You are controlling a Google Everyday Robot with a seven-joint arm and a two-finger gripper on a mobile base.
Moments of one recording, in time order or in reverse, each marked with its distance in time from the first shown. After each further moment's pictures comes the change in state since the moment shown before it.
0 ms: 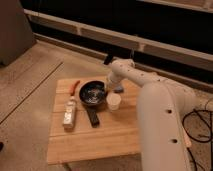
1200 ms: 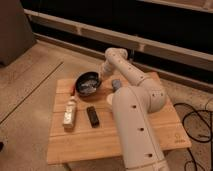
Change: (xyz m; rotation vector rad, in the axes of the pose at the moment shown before) arm -0.080 0.065 0.003 -0.048 -0.032 -0.126
